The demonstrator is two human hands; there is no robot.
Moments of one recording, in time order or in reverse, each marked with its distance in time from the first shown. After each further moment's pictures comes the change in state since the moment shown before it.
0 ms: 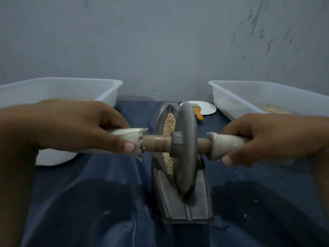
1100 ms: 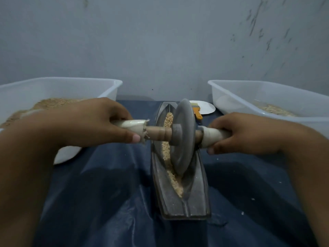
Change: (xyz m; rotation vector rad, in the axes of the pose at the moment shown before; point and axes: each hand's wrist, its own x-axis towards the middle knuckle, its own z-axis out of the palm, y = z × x) left_hand 0.013 0.004 0.011 -0.051 0.195 -0.050; right_hand 0.025 0.006 0.014 -0.144 0.240 0.051
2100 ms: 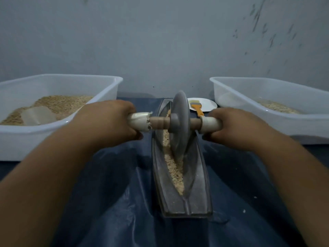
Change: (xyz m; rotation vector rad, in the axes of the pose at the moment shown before) left_hand 0.022 0.009 0.032 0.307 0.279 -0.052; right_hand 0.023 0.000 0.022 -0.136 0.324 0.123
